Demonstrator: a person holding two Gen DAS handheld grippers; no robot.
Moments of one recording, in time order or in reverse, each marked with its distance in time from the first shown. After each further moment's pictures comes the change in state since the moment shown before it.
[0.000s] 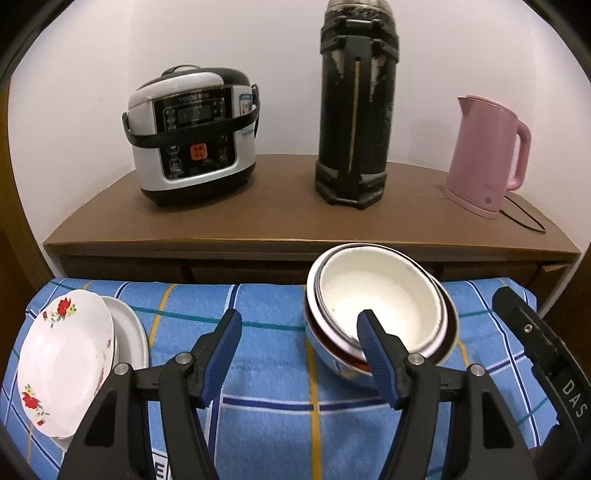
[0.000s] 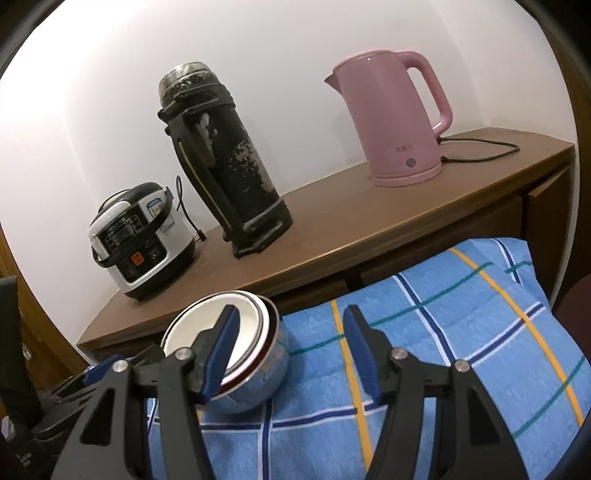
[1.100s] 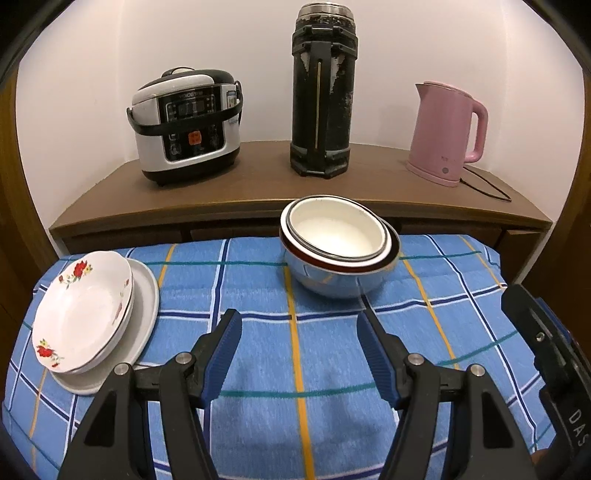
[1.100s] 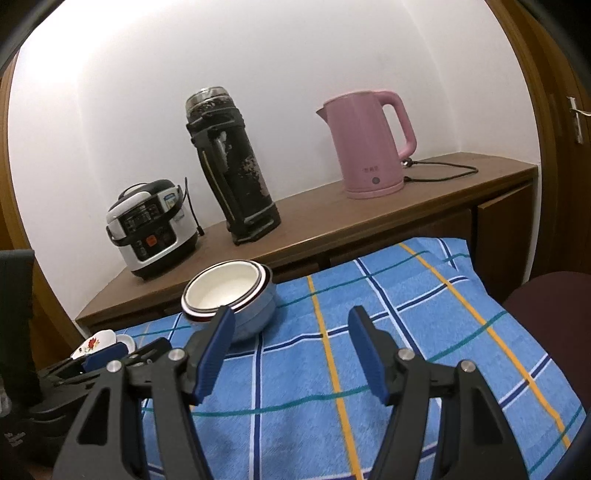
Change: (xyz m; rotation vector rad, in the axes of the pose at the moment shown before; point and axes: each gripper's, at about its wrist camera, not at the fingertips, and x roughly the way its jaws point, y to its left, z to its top) left arm -0.070 -0.005 -0.046 0.037 0.053 -0.072; right arm -0.104 0.016 -0.038 -0.074 -0.050 -0.074
